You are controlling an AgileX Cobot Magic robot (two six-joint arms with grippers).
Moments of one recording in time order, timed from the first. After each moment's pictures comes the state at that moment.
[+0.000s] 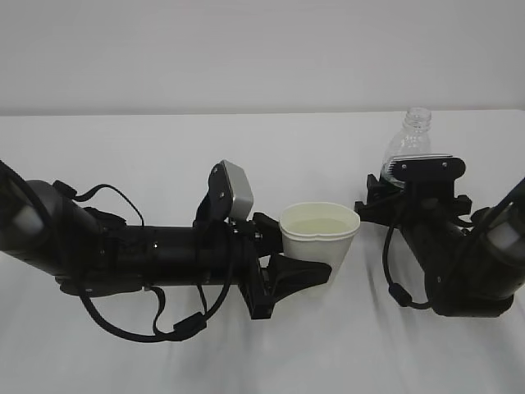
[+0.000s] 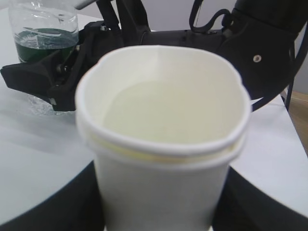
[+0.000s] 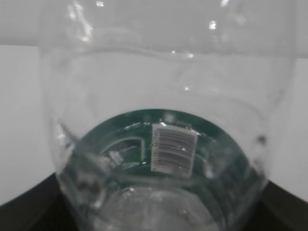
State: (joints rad) left arm -0.53 2.16 -0.92 0.93 -1.08 -0.49; right arm 0.33 2.25 -0.80 0.32 -1.14 -0.15
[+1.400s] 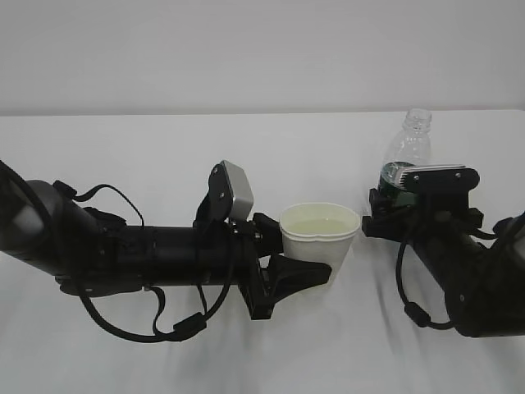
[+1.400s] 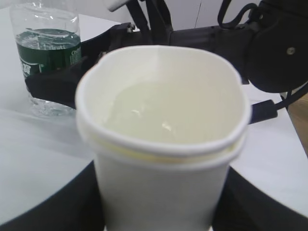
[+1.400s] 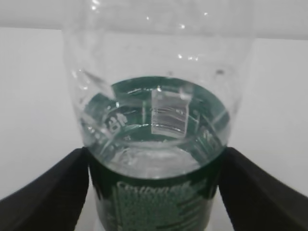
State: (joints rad) left arm -0.53 2.16 -0.92 0.93 -1.08 -0.49; right arm 0.33 2.20 -0.68 0.28 -1.15 -0.11
